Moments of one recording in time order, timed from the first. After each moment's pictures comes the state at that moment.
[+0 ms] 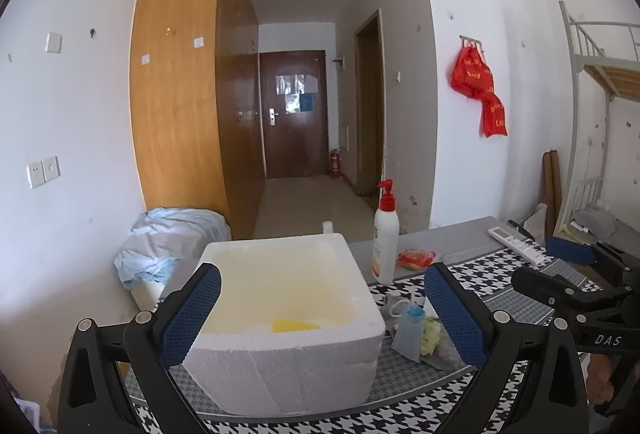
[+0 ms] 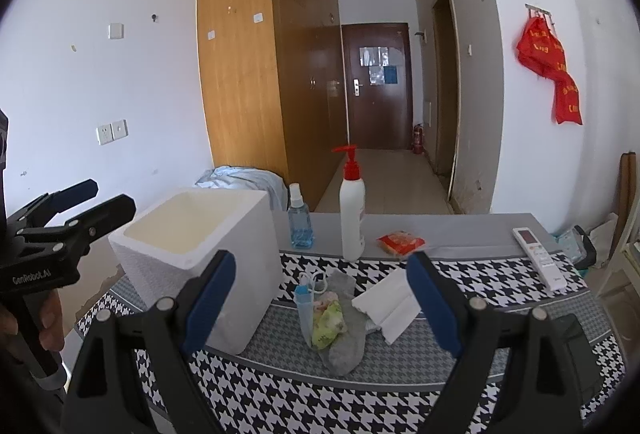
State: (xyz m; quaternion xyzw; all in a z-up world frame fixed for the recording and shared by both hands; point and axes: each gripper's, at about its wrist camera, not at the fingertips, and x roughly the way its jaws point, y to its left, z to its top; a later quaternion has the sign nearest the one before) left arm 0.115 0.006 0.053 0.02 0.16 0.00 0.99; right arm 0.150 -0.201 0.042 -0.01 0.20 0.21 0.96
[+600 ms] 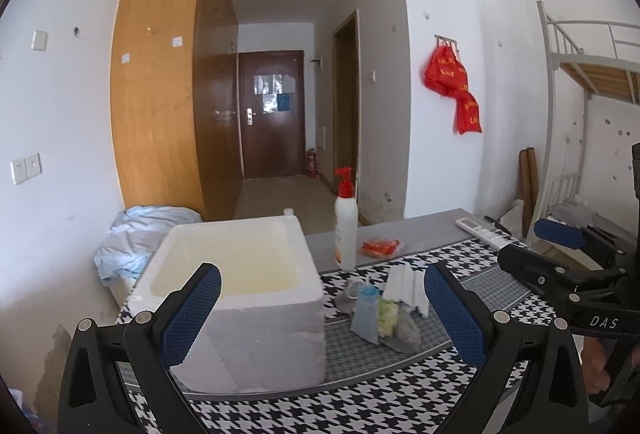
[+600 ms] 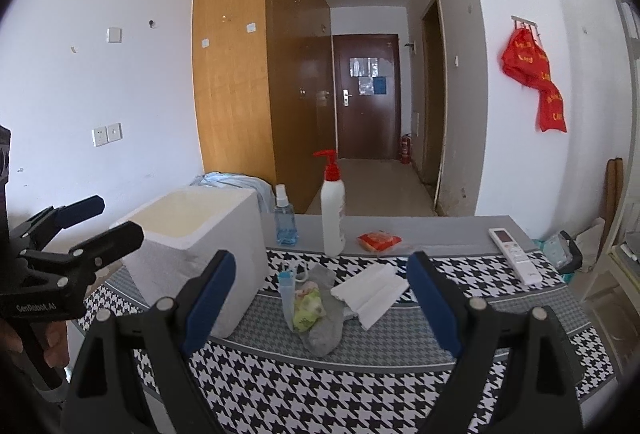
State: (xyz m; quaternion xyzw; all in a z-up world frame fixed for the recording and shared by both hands) left arm 0.099 -0.023 0.035 0.01 0.16 -0.05 0.99; right arm 0.126 -0.226 0.038 -0.02 0.18 0.18 0.97
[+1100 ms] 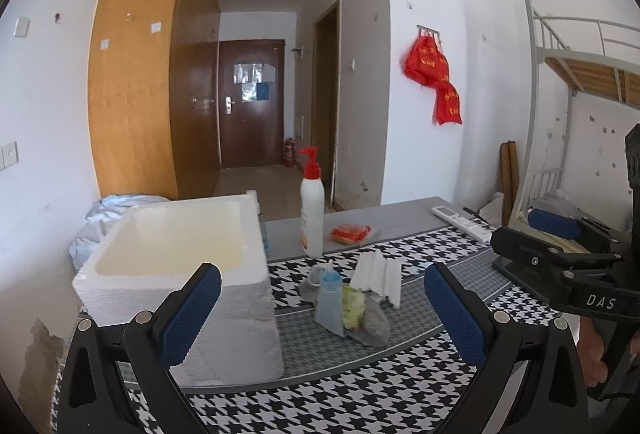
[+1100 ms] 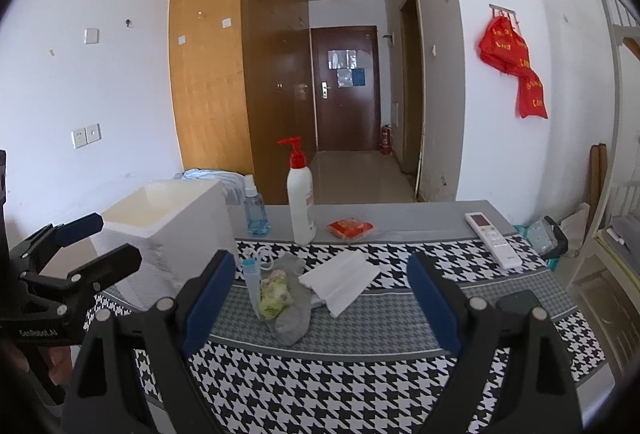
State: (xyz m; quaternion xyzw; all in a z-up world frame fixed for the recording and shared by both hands) left arm 0.108 -0.047 0.014 0.01 0.18 -0.09 0.98; right arm 0.134 -0.252 0.025 -0.01 0.20 0.15 0.97
